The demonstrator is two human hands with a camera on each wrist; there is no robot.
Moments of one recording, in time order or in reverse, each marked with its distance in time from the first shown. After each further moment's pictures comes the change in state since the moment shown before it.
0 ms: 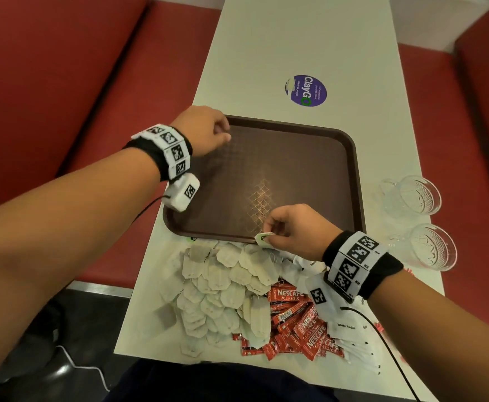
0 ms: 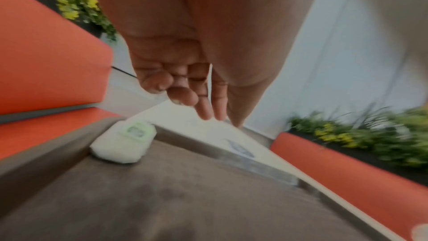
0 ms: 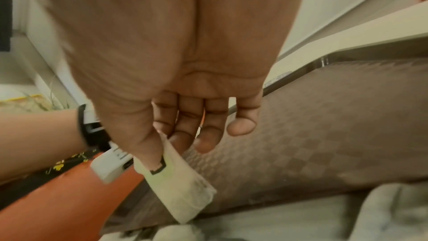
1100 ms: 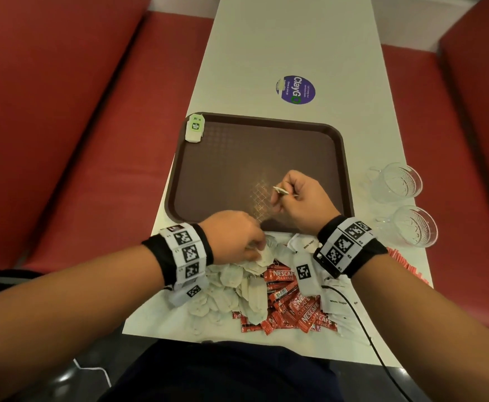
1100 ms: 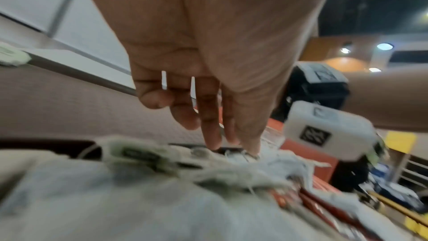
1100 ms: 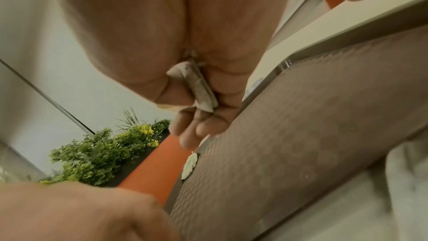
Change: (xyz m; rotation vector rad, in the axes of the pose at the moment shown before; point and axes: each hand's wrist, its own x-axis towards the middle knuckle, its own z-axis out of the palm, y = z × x) left_hand -0.162 0.086 0.068 0.161 -0.446 0.514; right_hand -0.012 -0.003 0.000 0.516 0.406 0.039
